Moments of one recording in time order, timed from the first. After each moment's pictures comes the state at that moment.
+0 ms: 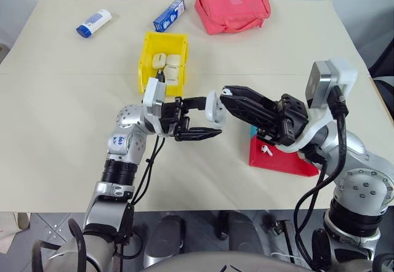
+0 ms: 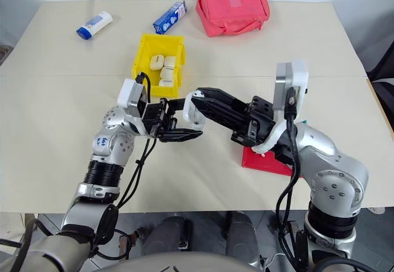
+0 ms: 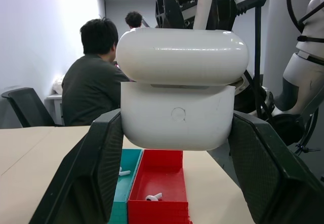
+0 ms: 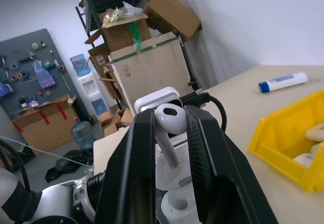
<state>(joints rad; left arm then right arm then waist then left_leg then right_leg) -0.63 0.21 -0.02 0.25 -0.57 0.10 -1.41 -0.34 -0.37 -0.20 -0.64 1.15 0.85 0.55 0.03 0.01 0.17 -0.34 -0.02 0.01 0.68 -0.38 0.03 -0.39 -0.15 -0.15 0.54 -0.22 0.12</state>
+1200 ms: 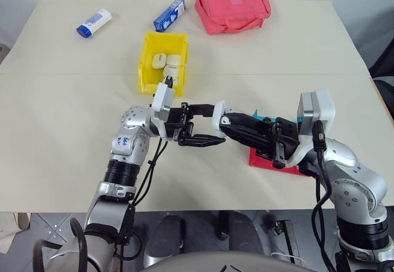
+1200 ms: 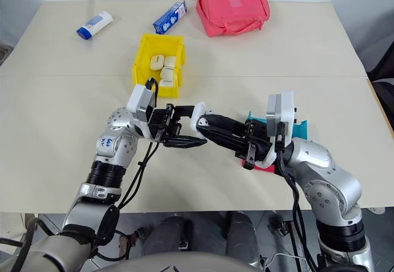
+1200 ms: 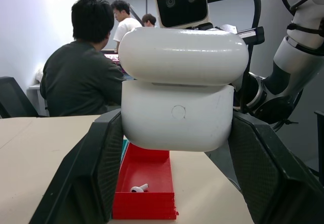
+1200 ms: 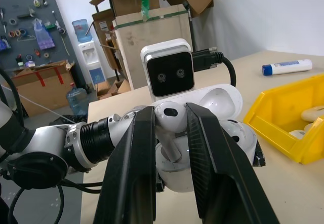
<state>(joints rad) -0.62 0.21 -0.06 0.25 -0.53 0.11 -1.42 -0.19 -0.55 -0.06 -0.58 0.94 0.54 0.79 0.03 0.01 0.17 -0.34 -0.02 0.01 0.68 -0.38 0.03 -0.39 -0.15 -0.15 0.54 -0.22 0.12</state>
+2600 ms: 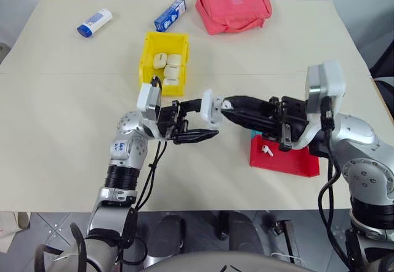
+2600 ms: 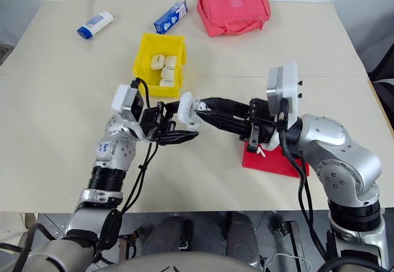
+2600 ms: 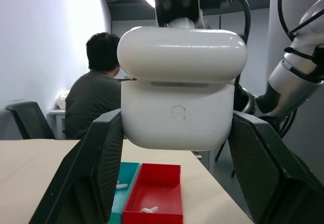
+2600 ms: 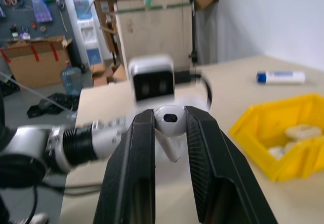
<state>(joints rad) -0.57 0.17 0.01 0.26 -0.60 0.09 -1.43 -0.39 -0.63 -0.09 -0.56 1.00 0.62 0.75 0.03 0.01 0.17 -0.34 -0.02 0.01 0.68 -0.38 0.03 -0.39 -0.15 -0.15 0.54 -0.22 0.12</state>
